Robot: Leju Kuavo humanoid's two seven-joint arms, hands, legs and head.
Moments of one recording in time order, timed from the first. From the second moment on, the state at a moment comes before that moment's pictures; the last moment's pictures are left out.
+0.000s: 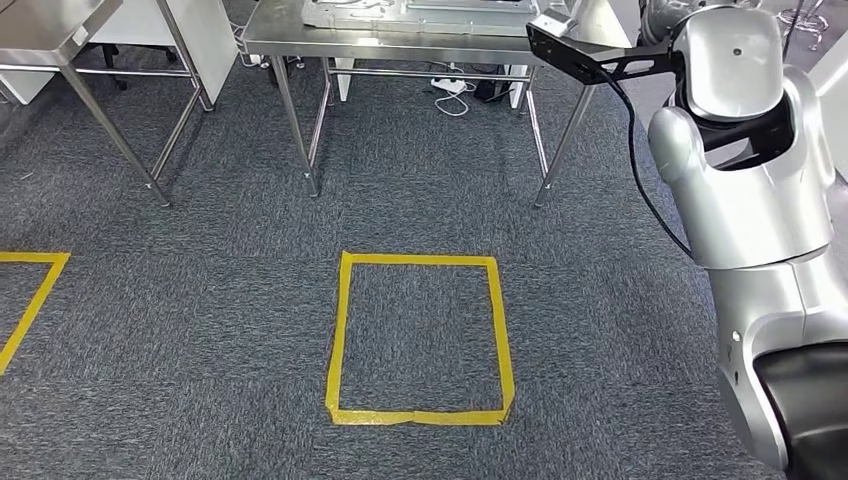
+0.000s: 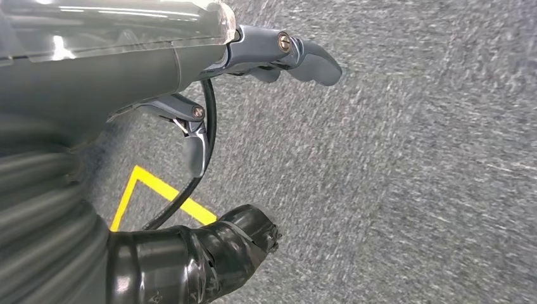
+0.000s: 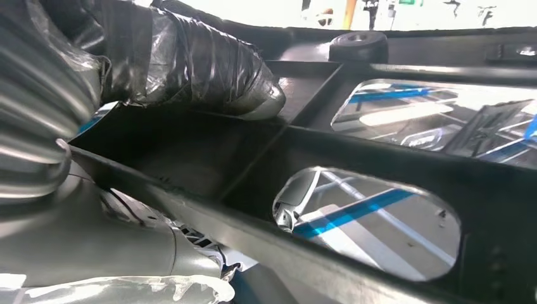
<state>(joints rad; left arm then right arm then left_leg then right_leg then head) -0.10 -0.05 1.25 -0.19 -1.02 0.03 -0.25 -1.21 -0.16 0.41 -0.94 1.57 0.30 0.15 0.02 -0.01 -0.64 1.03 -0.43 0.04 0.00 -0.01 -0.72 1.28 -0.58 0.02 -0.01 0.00</state>
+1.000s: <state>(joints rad) -0.10 -0.05 1.25 -0.19 -1.02 0.03 -0.25 -1.22 -0.16 0.41 -0.94 1.57 0.30 0.14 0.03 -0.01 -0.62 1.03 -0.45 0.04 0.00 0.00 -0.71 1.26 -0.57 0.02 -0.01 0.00</state>
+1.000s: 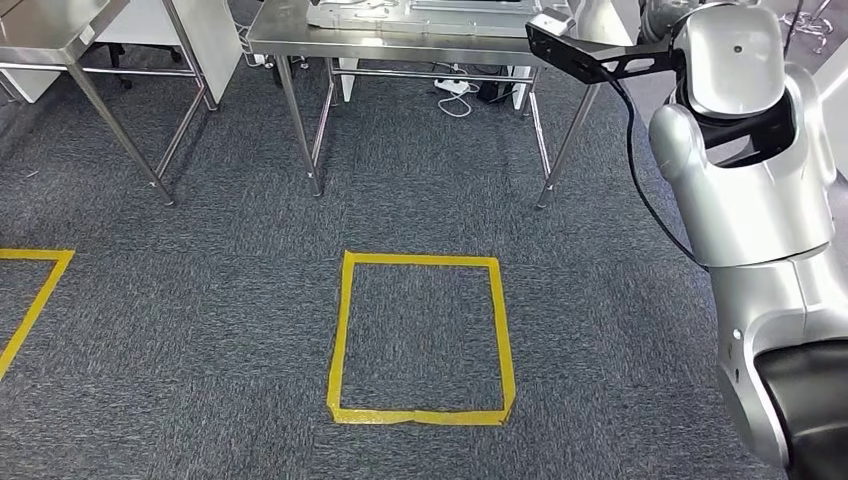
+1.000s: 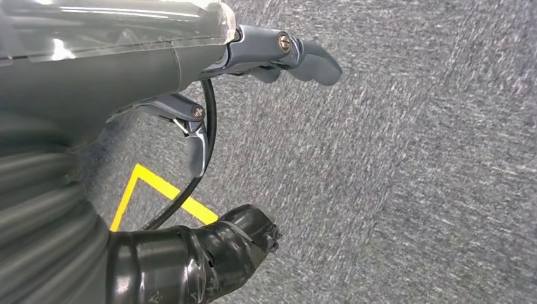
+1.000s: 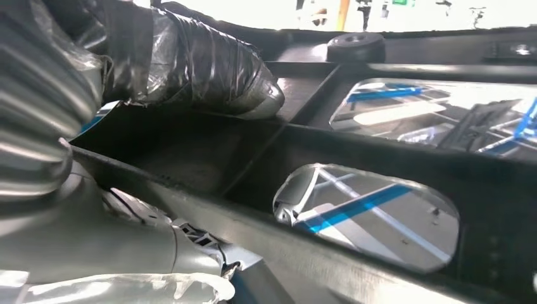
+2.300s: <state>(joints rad) -0.10 -0.05 1.25 -0.19 -1.05 0.03 -0.23 -1.25 -0.18 0.45 -0.90 1.57 0.30 0.12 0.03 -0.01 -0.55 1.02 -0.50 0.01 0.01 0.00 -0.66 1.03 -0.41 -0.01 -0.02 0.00</state>
